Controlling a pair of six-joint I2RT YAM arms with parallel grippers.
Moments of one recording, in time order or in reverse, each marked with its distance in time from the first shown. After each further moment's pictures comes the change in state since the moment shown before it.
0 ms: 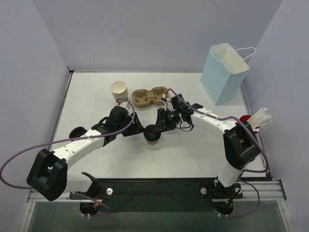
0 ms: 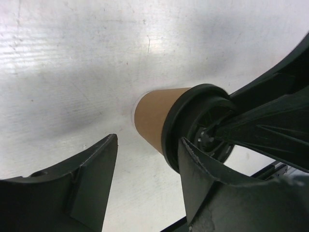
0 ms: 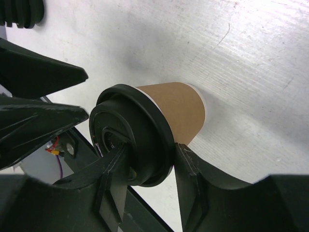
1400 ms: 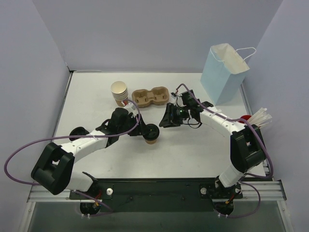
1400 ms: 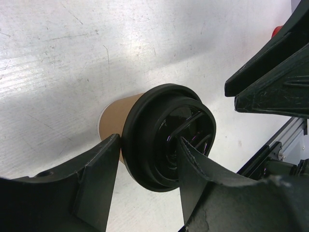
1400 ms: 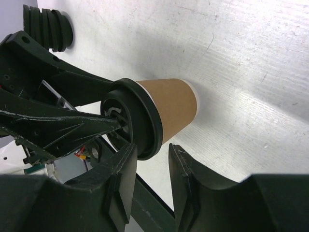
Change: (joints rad) left arm -0.002 0.071 -0.042 0.217 0.137 0.091; right arm -0.115 -0.073 -0.027 0.013 -0.095 0.085
